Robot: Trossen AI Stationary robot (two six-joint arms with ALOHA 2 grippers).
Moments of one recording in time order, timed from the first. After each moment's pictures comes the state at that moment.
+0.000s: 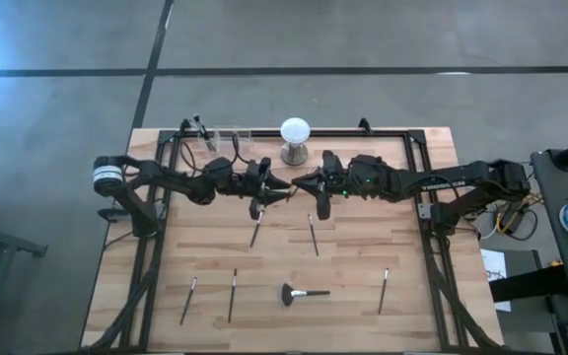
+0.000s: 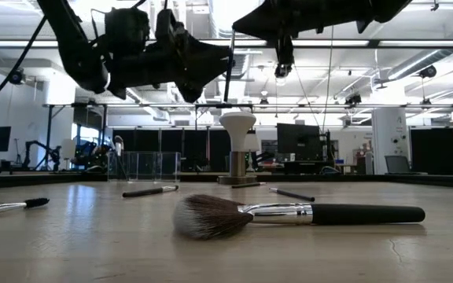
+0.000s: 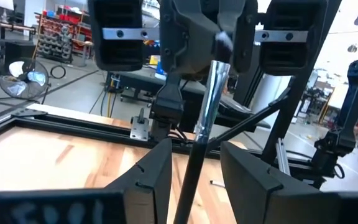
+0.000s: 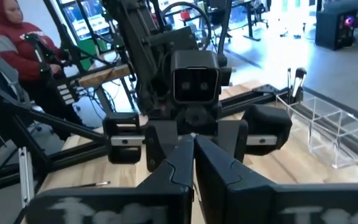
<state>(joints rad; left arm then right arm) 0.26 1.60 0.61 1.16 0.40 -0.28 -0.09 1.38 0.86 0.41 0.02 0.29</state>
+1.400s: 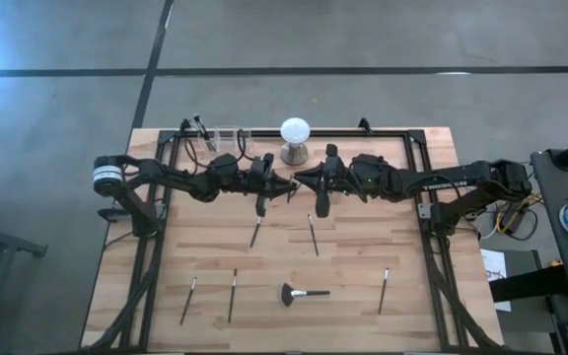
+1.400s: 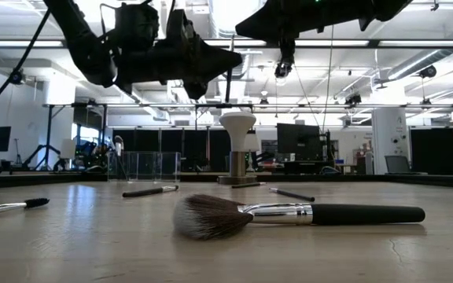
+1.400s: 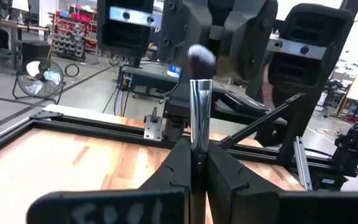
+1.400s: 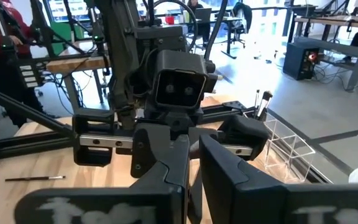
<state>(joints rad) 0.27 1.60 0.67 1.05 0.37 -0.24 -0.09 1.37 0.86 0.40 0.11 0.10</state>
